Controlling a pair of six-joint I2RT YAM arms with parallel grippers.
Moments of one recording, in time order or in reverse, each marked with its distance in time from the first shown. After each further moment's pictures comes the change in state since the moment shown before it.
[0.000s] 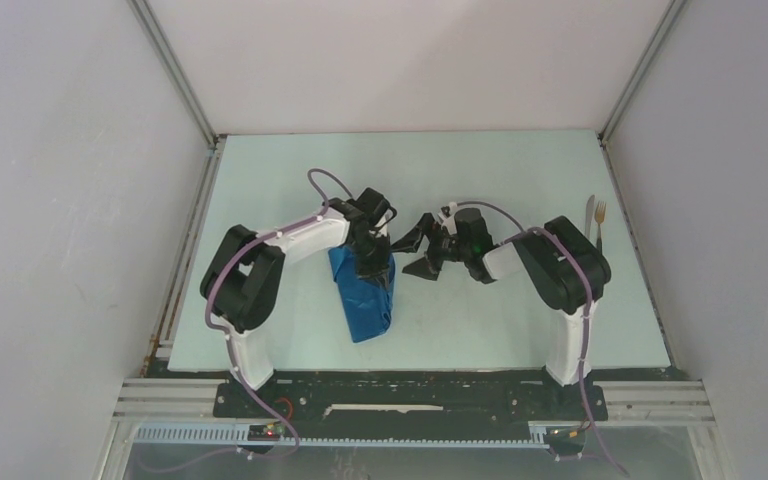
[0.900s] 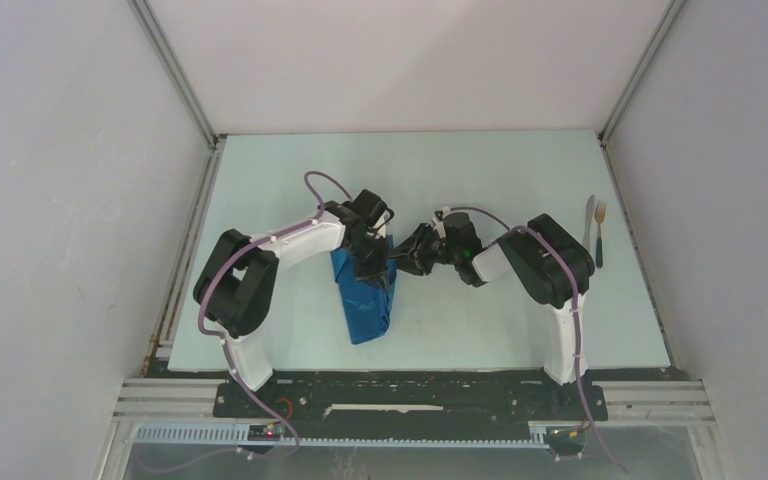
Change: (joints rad) left arm 0.000 -0.050 -0.050 0.032 0.036 0.000; right arm 0.051 0.100 0.044 0.093 0.079 0.129
